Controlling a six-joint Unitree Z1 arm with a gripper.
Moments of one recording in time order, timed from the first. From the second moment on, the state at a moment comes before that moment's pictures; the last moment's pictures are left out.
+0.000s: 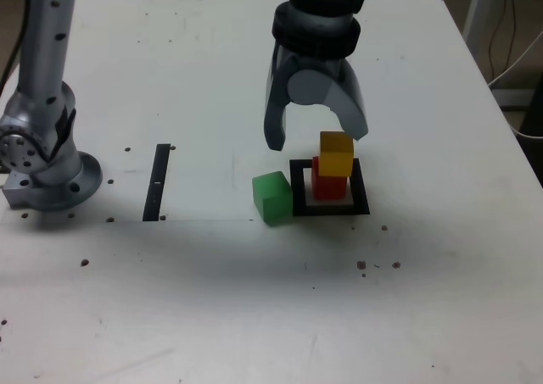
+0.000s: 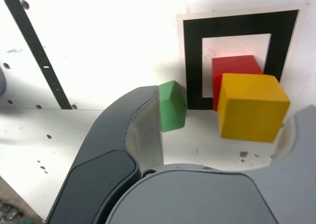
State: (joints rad) arm -0.05 1.97 -1.60 1.38 -0.02 0.02
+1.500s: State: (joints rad) arm -0.14 1.80 -1.27 1.22 -0.05 -0.09
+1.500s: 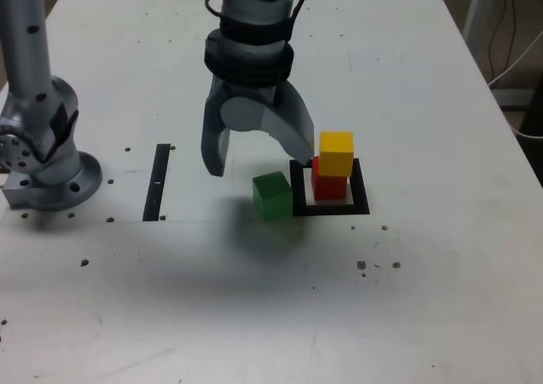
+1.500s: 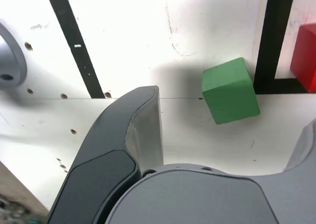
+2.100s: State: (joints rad) arm -0.14 1.82 -1.24 1.25 -0.07 -0.27
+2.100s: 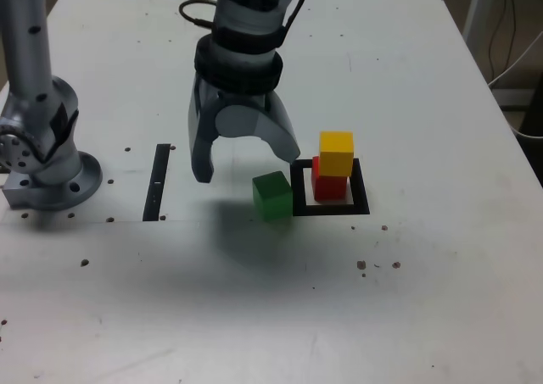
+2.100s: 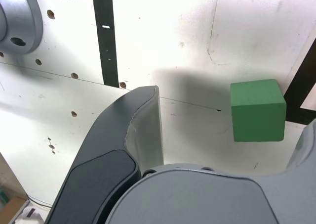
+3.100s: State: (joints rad) arm -0.10 1.95 -1.25 1.19 -0.10 -0.25
